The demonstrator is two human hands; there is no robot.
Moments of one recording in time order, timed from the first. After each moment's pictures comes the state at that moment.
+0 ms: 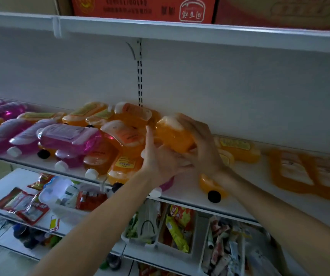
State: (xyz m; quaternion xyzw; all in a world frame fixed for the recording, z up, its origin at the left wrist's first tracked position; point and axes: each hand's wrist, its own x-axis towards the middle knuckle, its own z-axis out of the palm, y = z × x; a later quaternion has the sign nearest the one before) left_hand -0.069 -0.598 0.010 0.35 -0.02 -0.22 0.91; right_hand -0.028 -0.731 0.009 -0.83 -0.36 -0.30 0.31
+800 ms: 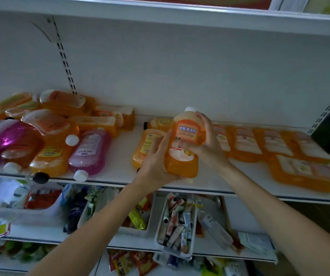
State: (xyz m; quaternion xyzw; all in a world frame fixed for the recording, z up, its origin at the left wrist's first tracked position) left_hand -0.112 -0.749 -0.026 0.87 -0.24 0.14 0.41; right_hand -0.088 -0.913 0.006 -0.78 -0.12 -0.11 0.61
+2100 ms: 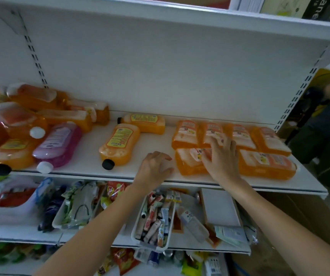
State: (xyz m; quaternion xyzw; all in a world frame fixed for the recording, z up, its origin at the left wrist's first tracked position) left_hand -0.109 -0.833 -0.075 0.91 -0.20 0.12 0.35; right_hand -0.136 -1.035 -0.024 -0.98 0.04 -0.20 0.07
